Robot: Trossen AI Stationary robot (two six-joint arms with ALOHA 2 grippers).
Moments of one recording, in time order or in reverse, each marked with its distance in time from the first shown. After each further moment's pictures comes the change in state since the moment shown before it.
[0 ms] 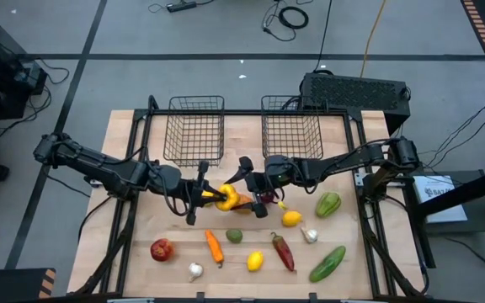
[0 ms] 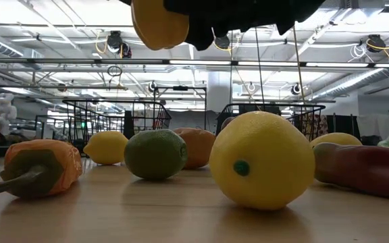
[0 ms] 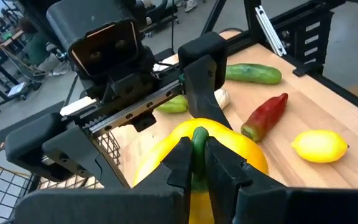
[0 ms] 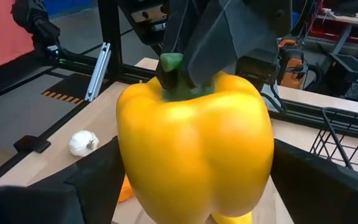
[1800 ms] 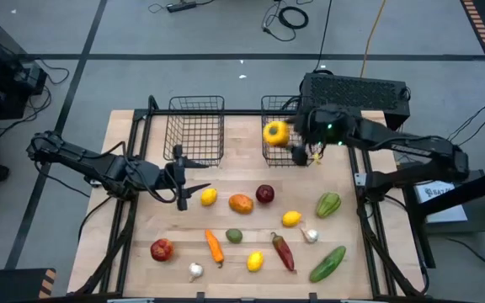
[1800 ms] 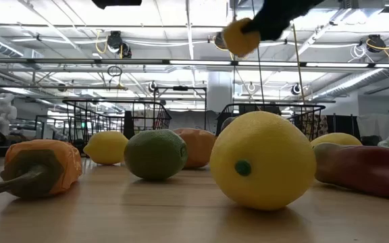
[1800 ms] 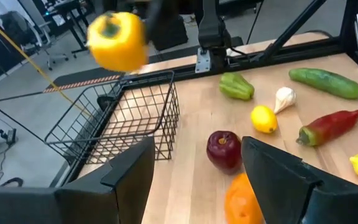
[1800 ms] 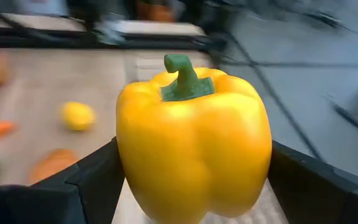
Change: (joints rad) left arm -0.064 -0.195 0.000 -0.206 -0.353 -0.235; right arm -0.363 -0.550 0.000 -0.764 0.261 -0.027
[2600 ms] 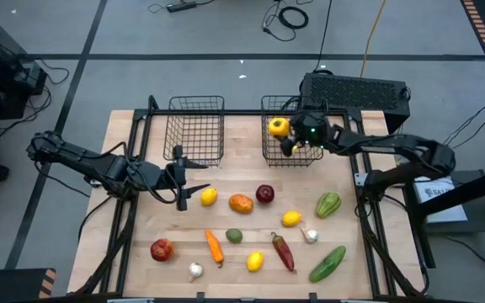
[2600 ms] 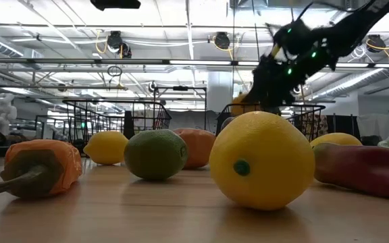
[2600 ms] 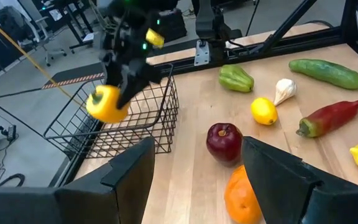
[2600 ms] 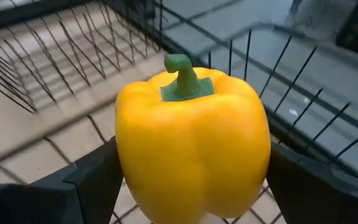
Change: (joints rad) left arm 0.000 0.000 0.000 -0.025 0.002 -0.002; right arm -0.226 0.202 -0.438 0.594 0.073 0.282
